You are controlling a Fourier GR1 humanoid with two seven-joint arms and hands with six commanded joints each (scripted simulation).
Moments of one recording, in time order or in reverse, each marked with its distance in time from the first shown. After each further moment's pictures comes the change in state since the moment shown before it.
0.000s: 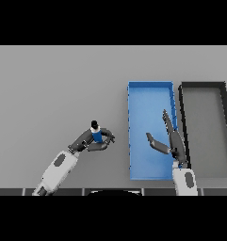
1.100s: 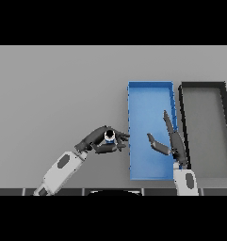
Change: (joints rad) left arm -0.047 -0.011 -0.069 -0.290 0.017 0.024 0.053; right arm 0.013 -0.015 0.007 -0.007 0.031 -0.004 -0.035
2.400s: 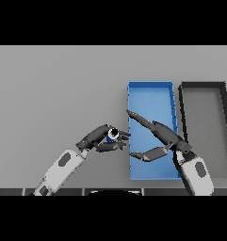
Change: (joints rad) left arm -0.027 -0.003 0.003 0.033 -0.028 -0.010 0.030; right arm -0.311 -0.216 0.136 -0.333 -0.459 0.379 0.388
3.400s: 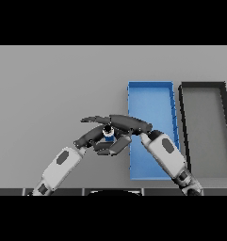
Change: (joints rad) left arm -0.017 0.012 0.023 0.015 0.040 -0.089 -0.062; right arm -0.377 0.186 0.159 0.303 0.027 0.145 0.110
